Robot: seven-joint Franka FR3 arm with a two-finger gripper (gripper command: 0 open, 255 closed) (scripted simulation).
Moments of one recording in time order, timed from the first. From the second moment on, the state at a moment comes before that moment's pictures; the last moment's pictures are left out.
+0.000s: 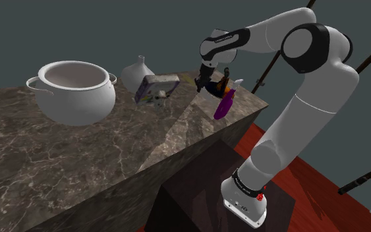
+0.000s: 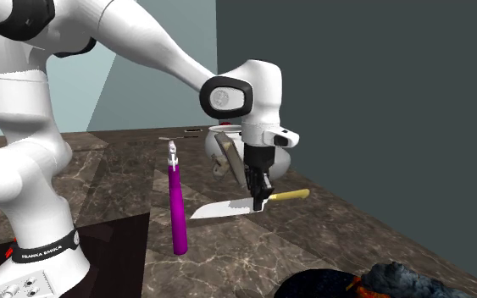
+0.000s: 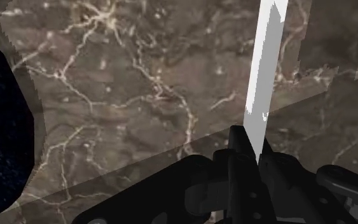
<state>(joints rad) -0.16 0.08 -0.25 -2.11 0.02 2.17 -0.33</state>
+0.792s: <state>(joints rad) -0.15 0.01 -0.25 -2.02 0.00 2.01 -0.31</state>
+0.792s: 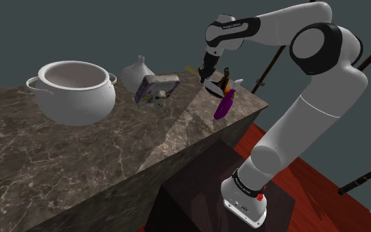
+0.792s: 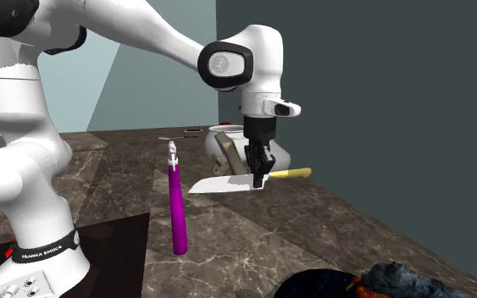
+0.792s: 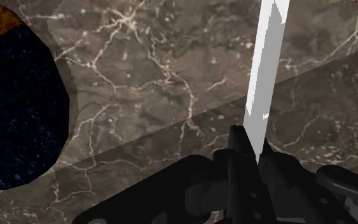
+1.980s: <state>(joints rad) -0.15 -0.03 -0.25 -1.82 -0.01 1.78 -0.30</state>
